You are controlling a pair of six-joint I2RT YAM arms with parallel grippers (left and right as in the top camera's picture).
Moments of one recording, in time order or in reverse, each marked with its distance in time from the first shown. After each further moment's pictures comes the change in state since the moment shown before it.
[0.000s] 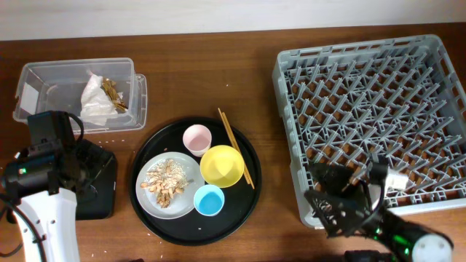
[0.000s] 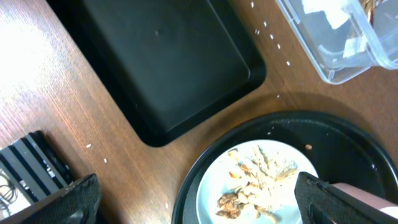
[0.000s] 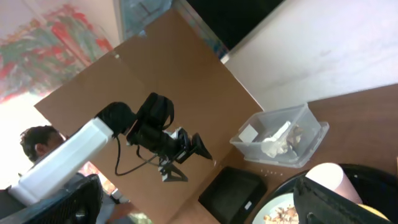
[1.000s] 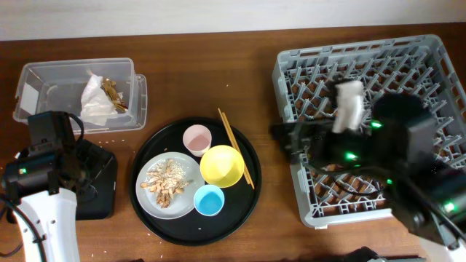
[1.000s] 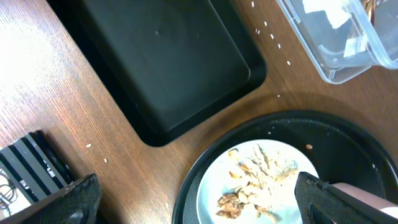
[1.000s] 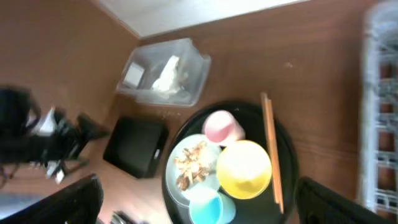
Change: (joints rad) left arm 0.000 0.000 -0.001 0.001 0.000 0.000; right arm 0.454 0.803 1.080 -1.221 0.652 -0.611
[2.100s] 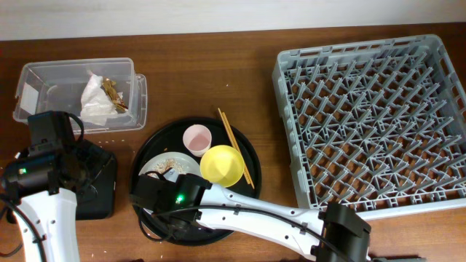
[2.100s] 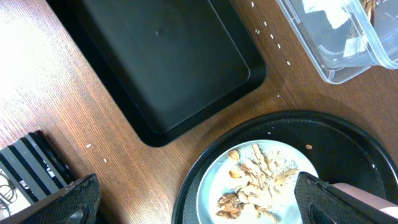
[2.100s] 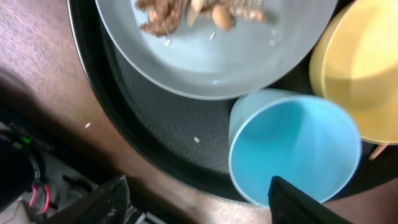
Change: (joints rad) left arm 0.000 0.000 0.000 -0.001 0.001 0.000; right arm 0.793 0.874 0.220 -0.175 0.391 0.079
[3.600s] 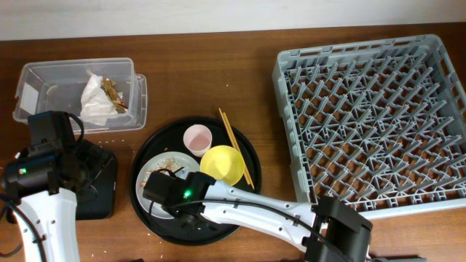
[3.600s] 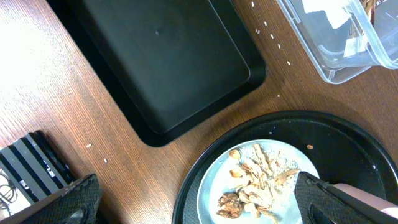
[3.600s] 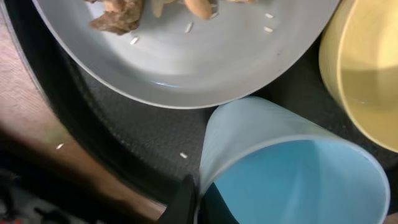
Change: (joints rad) left arm 0.000 0.000 0.000 0.000 0.000 0.000; right arm -0.045 0.001 -0.145 0.127 -0.056 0.048
